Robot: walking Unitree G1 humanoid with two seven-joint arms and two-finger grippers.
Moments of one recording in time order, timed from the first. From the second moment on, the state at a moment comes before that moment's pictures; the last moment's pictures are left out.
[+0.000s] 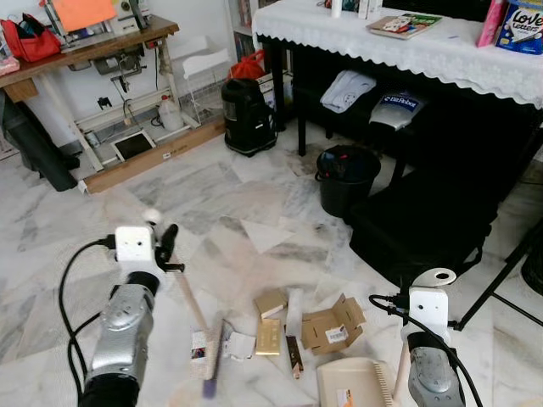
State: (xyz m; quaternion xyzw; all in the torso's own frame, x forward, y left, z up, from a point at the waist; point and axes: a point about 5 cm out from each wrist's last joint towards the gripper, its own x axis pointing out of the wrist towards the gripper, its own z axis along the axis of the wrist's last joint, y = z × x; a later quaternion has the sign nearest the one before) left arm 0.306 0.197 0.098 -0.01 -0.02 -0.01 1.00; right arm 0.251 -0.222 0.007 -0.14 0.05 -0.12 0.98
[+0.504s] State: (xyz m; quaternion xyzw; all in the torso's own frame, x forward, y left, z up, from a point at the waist) left arm 0.306 0.194 0.101 0.00 -0.04 -0.02 1.00; right arm 0.254 -0.222 0.012 -0.13 0.04 -0.12 0.98
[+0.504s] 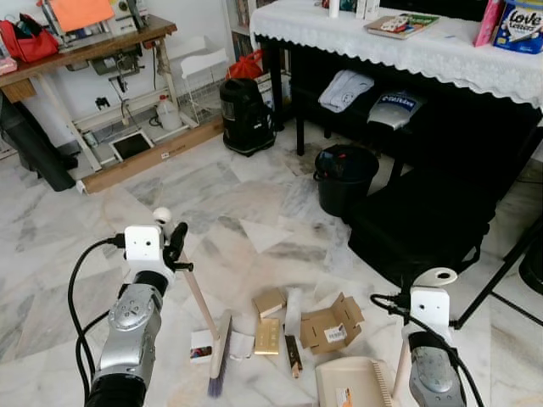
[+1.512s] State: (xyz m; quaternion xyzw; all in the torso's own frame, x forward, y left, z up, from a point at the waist) left arm 0.307 0.191 0.097 0.00 -0.02 -0.03 1.00; right arm 0.248 -0.221 0.008 -0.14 0.05 -0.12 0.98
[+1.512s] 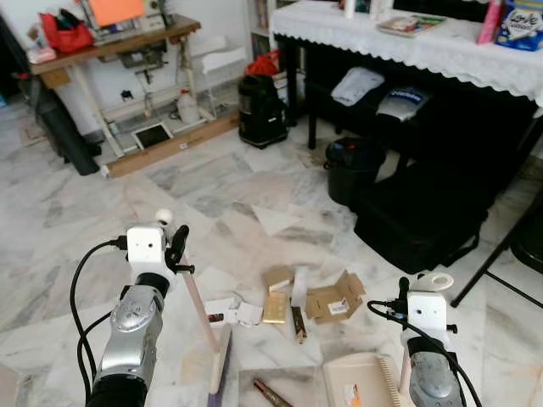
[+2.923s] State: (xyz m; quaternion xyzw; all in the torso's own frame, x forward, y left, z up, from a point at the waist) left arm 0.310 0.169 0.074 -0.05 0.17 -0.10 0.98; right arm 0.256 -0.220 0.010 -0.14 0.05 -0.12 0.98
